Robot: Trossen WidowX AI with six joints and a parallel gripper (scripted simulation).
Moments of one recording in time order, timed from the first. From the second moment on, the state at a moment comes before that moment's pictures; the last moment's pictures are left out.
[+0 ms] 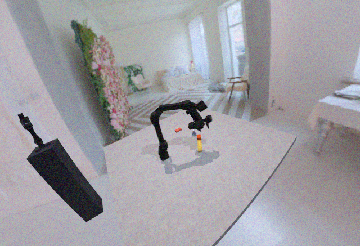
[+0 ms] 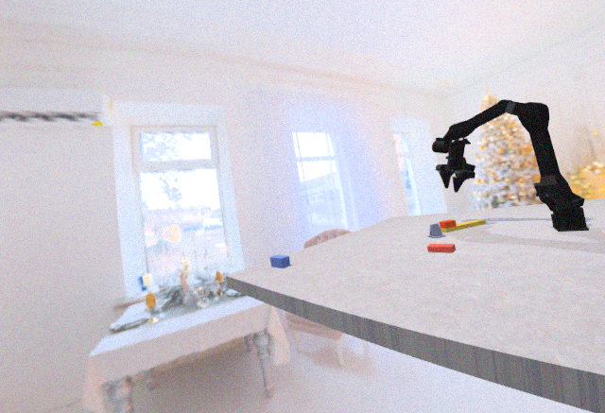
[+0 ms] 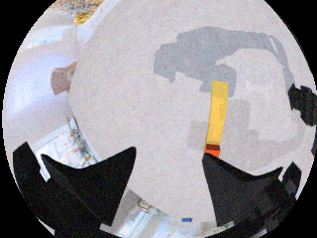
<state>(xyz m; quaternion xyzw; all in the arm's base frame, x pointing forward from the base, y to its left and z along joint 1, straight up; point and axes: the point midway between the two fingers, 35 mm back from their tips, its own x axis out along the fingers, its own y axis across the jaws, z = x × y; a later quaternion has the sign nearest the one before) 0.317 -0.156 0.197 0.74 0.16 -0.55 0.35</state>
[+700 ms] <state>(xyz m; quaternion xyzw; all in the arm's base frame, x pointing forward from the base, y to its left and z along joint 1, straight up) 0.297 -0.110 0.113 0.65 0.29 -0.63 0.31</state>
